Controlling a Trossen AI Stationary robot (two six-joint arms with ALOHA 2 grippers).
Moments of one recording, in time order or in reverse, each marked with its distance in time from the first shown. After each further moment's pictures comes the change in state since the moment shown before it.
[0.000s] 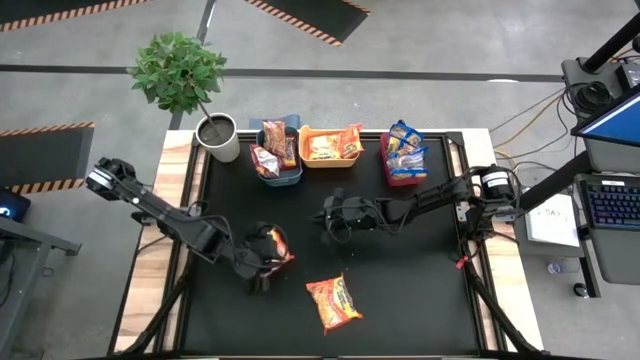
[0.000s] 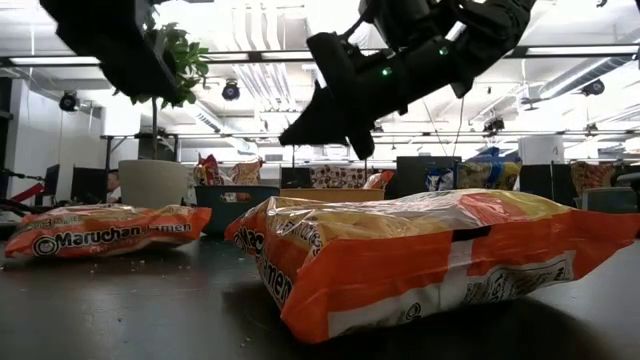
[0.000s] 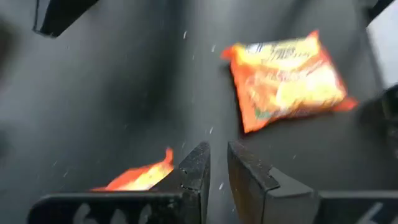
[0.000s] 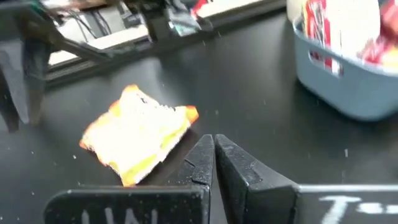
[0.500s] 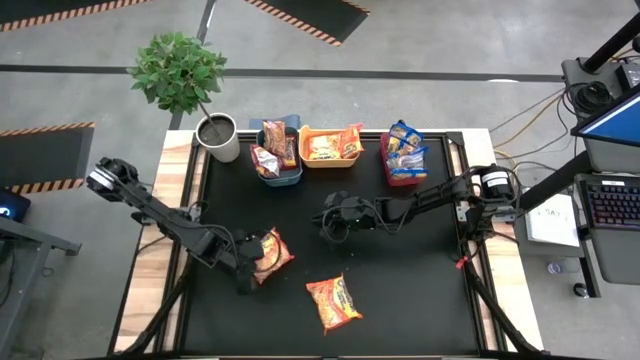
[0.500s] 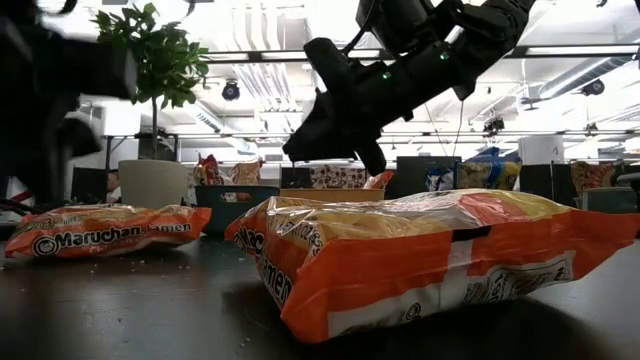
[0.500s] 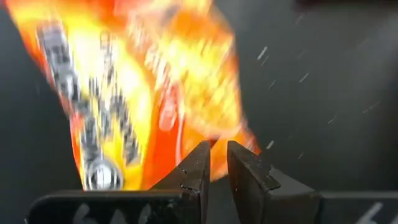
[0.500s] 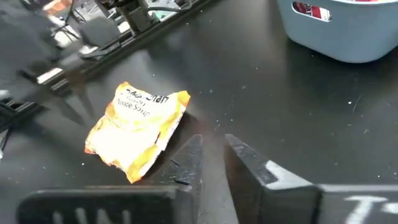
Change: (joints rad) left arm -0.043 0.005 -0.144 -0.173 0.189 -0.345; right arm -0.012 0.000 0.000 -0.077 -0.008 0.232
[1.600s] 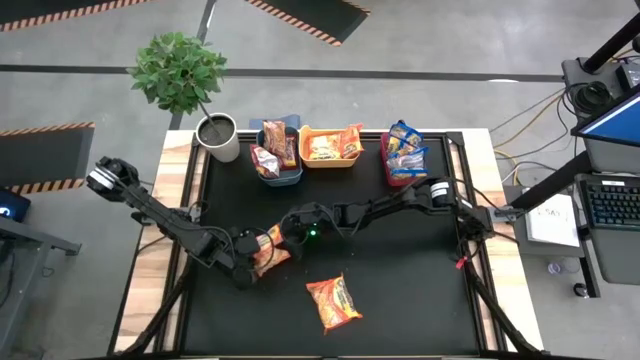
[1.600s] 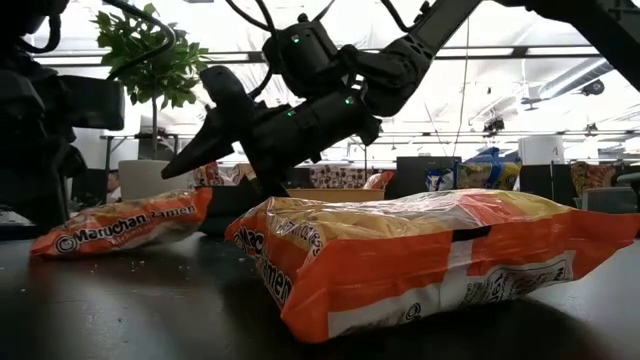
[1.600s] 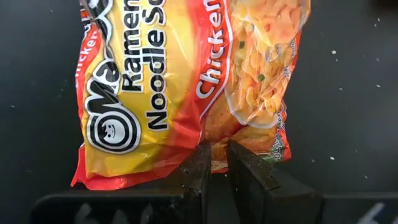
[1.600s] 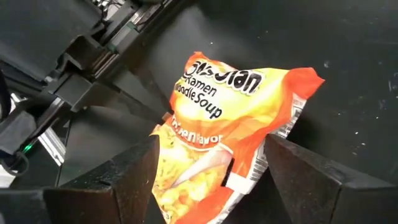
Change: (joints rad) left arm -0.013 -0.002 -0.129 0.076 -0.094 -0.147; right arm -0.020 0.426 0.460 -0.043 -0.329 0.164
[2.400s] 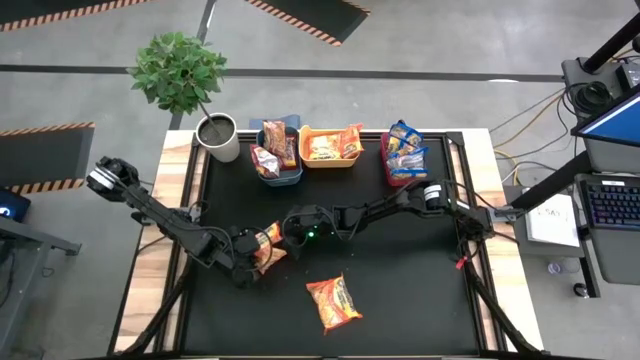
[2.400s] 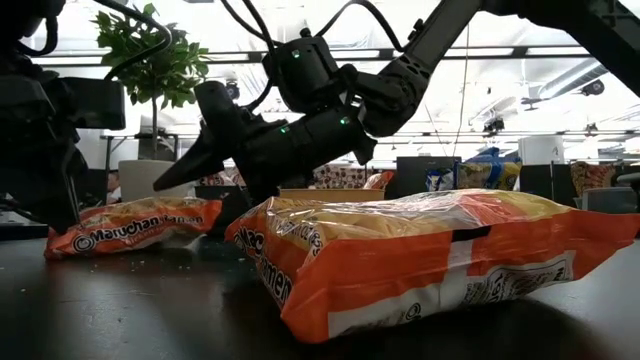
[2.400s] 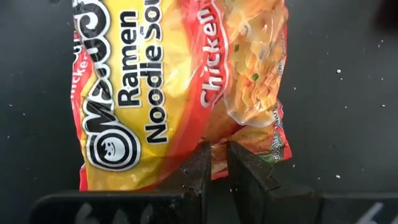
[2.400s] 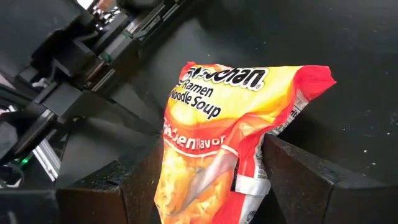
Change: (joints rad) left arm -0.002 0.000 -0.019 0.038 -0.068 -0.024; right arm 0.010 0.065 -0.001 0.142 0.025 0.012
